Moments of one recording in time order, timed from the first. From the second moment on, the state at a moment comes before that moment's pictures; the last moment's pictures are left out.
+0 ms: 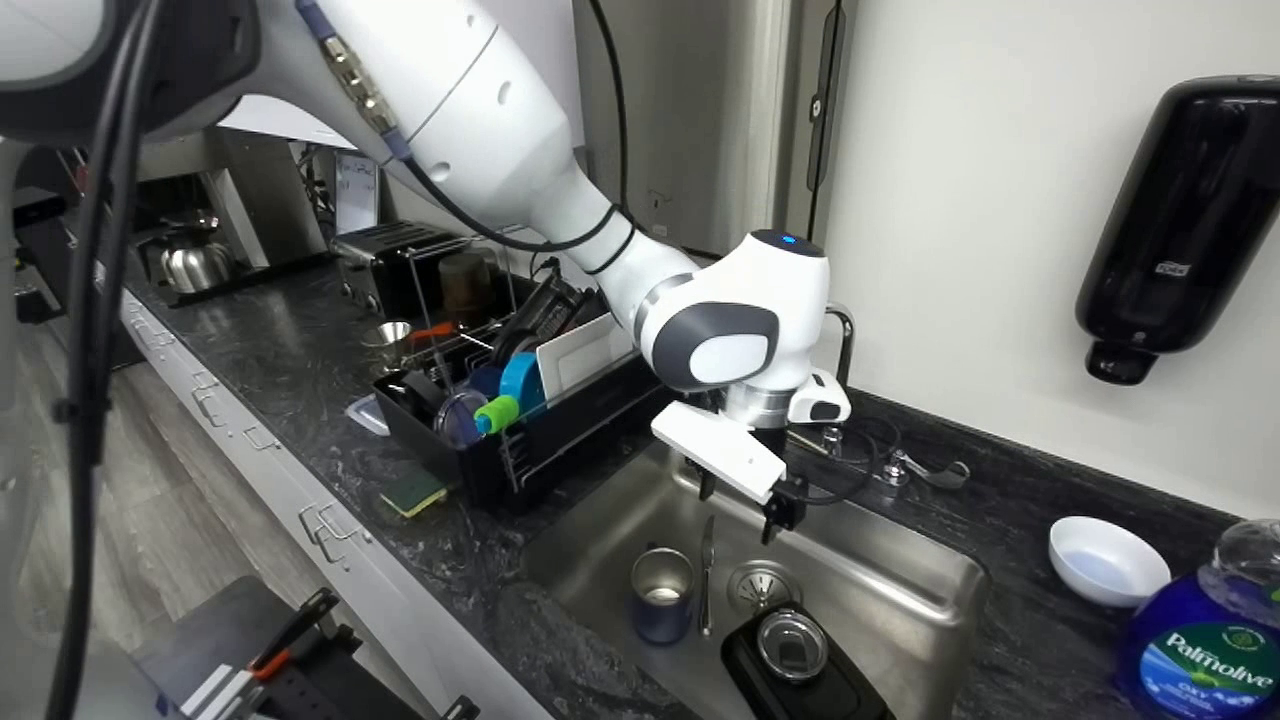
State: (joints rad) arm -0.36 0.42 -0.19 -2.03 0.15 2.37 -0.46
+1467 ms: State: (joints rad) arm -0.37 0.70 -0.12 -1.84 0.13 2.38 -0.40
